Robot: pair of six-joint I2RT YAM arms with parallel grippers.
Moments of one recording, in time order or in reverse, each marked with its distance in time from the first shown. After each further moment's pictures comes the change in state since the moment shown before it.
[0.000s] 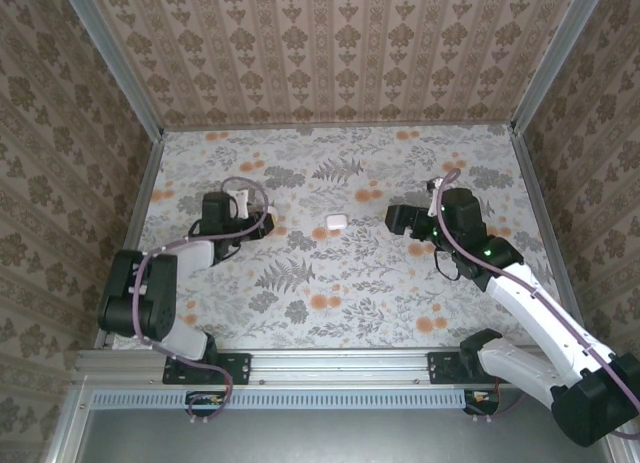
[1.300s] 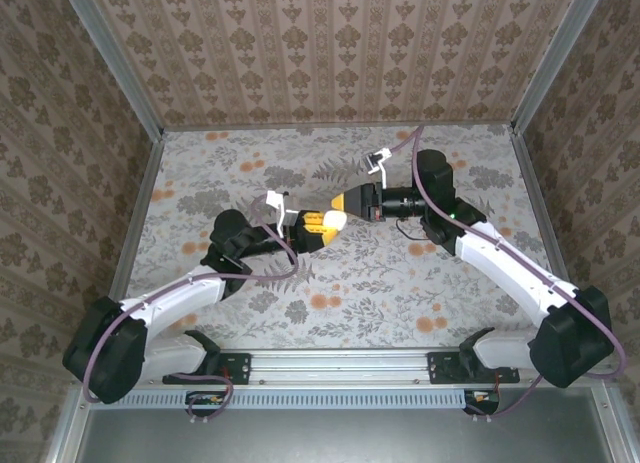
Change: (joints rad) left arm -0.460 -0.363 -0.100 0.626 0.323 0.045; right arm 0.109 0.318 0.233 0.428 -0.919 0.379
